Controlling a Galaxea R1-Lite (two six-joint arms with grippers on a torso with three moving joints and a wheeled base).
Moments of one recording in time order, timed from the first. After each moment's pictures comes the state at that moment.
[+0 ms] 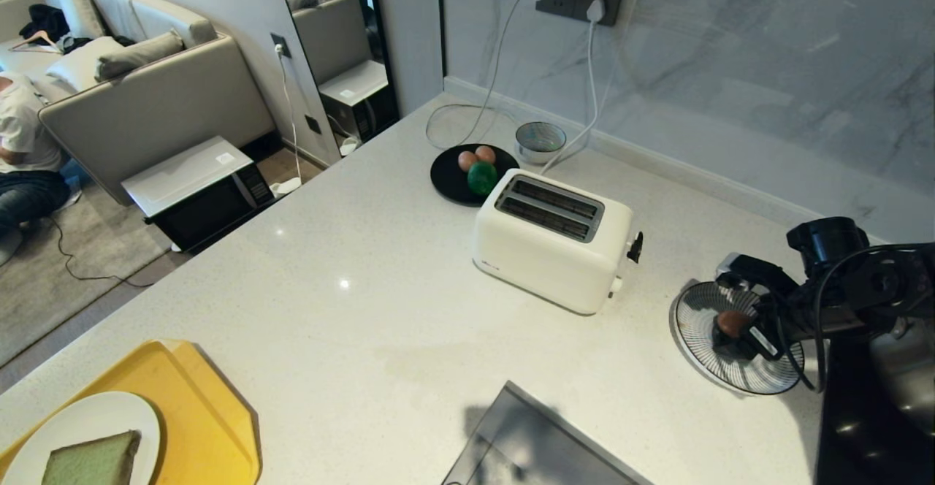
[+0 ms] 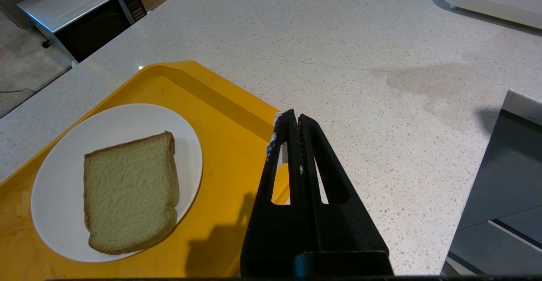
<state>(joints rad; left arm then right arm) 0.00 0.00 0.00 -0.01 0.00 0.00 -0.15 2.02 -1.09 0.00 0.09 -0.75</state>
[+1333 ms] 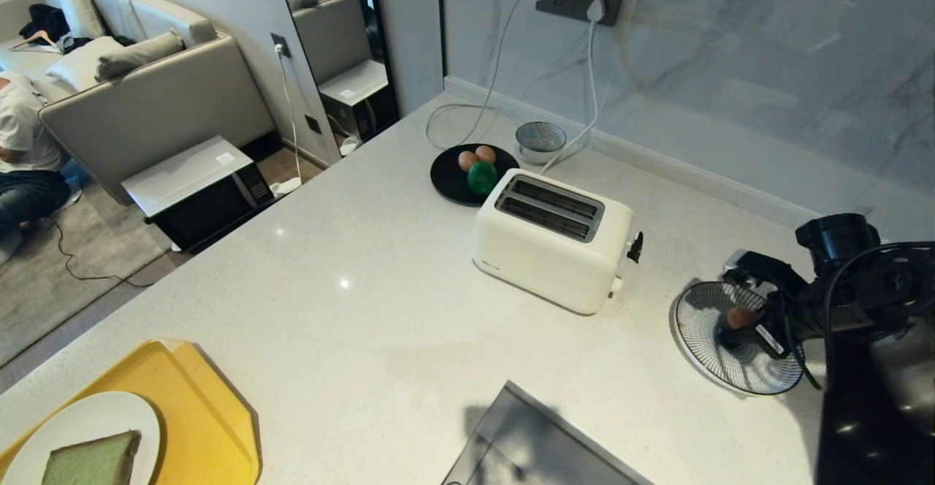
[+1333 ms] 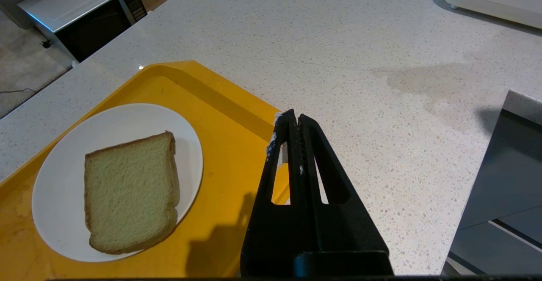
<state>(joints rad) 0.00 0.00 0.00 -0.01 0.00 0.00 -0.16 1.97 -1.07 0.01 0.09 -0.74</state>
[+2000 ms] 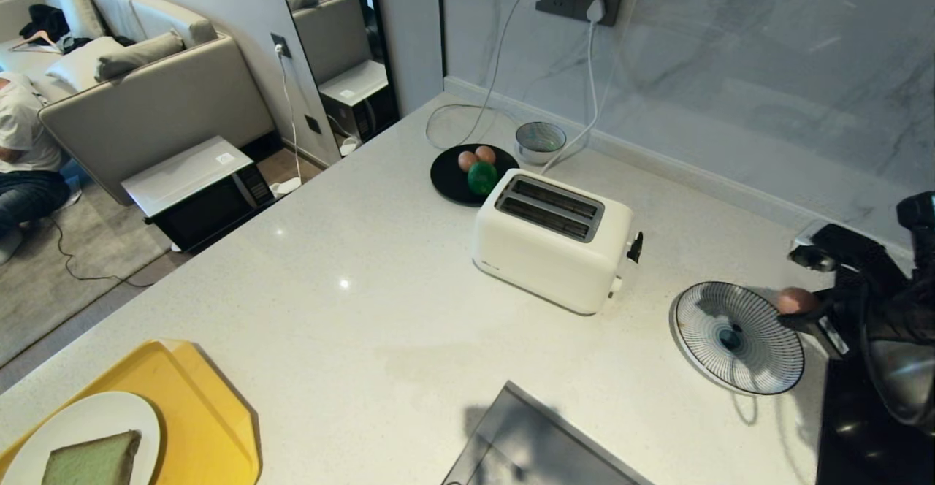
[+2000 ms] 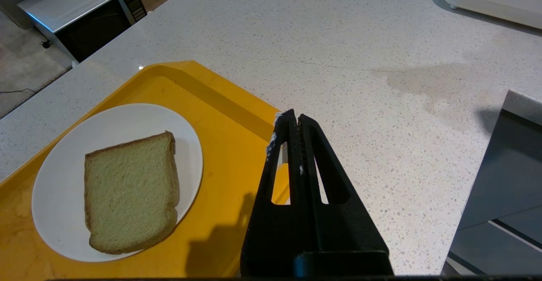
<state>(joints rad) 0.00 0.00 0.00 -0.01 0.00 0.01 -0.16 1.58 -0.86 0.00 0.08 -0.64</state>
